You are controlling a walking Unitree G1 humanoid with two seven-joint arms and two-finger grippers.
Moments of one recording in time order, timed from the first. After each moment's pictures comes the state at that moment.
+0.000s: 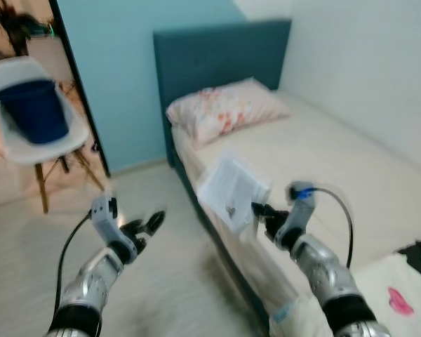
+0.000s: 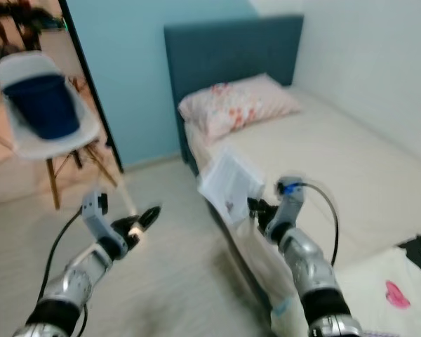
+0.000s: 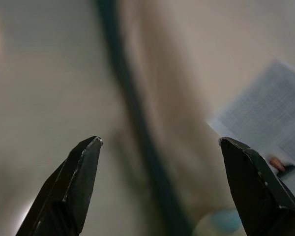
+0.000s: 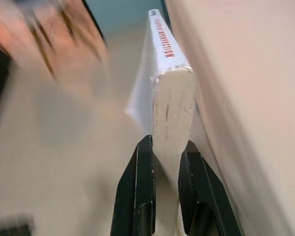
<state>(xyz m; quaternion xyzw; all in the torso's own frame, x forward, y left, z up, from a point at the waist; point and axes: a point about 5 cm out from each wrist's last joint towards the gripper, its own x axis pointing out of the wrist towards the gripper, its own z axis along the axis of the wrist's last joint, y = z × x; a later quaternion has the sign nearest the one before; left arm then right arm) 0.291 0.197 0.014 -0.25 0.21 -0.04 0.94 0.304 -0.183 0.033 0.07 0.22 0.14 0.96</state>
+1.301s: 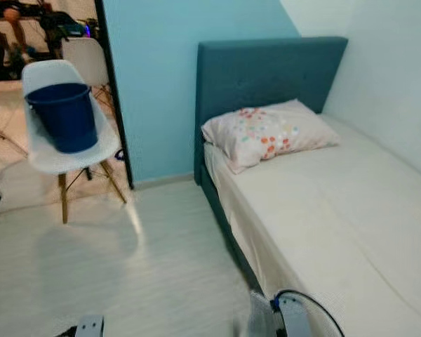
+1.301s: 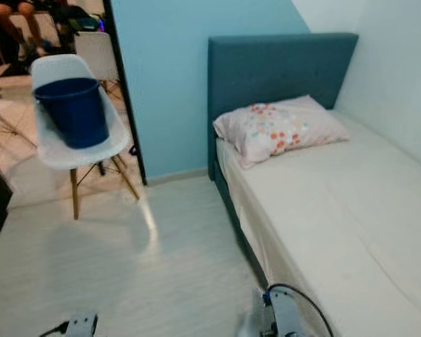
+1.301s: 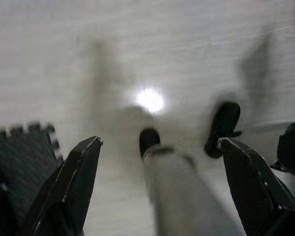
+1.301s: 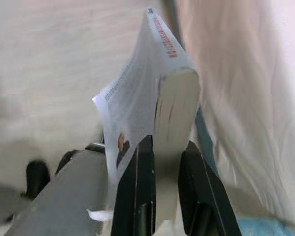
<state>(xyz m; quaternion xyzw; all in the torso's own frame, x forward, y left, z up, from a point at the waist) 0.157 0.210 -0.091 -0.07 0.49 0.04 0.87 0.203 -0.203 -0.071 -0.06 0.44 0.02 0.90</state>
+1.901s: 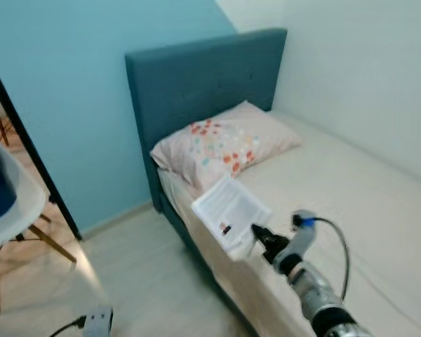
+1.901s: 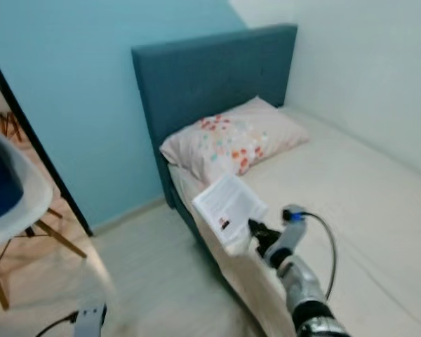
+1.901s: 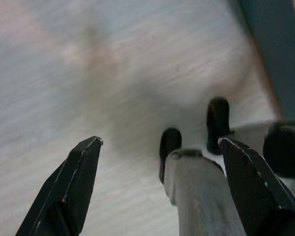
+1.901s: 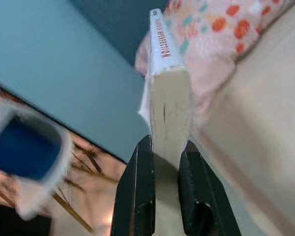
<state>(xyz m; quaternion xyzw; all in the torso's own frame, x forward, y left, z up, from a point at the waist) 0.162 0.202 -0.091 -0.07 0.48 0.03 0.87 0.310 -0.195 0.038 0.31 0.10 0.13 0.94</state>
